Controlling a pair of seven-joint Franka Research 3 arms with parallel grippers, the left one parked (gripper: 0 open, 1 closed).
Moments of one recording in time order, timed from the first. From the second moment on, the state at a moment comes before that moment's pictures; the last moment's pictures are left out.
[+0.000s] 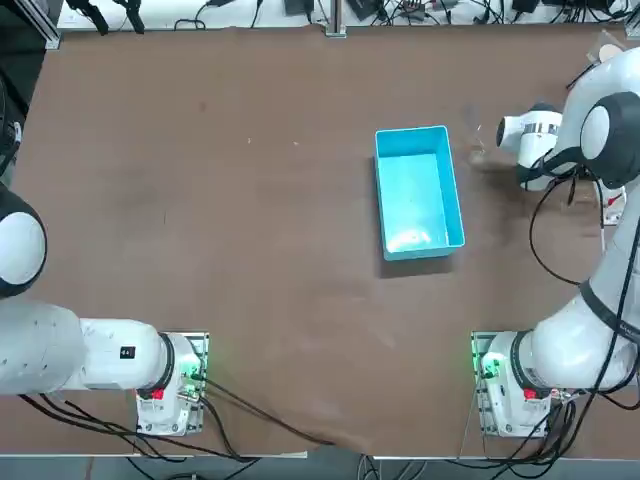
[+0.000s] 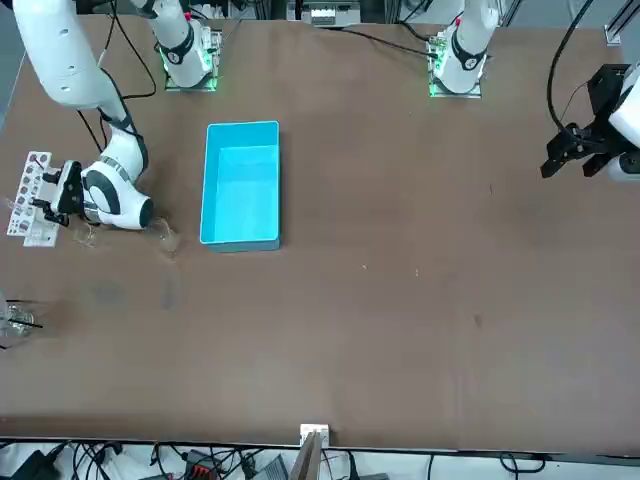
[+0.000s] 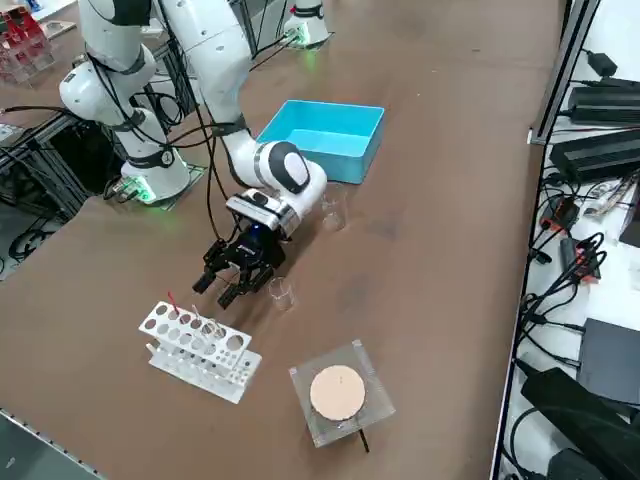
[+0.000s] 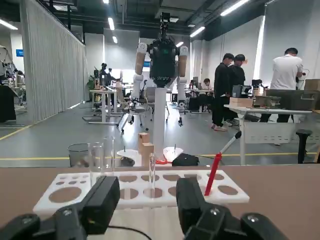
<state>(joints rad) 0.01 0.62 -0.15 -2.13 -1.47 1.68 2.71</state>
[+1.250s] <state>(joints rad) -0.05 0.61 -0.15 -2.15 -1.58 1.72 2.71</state>
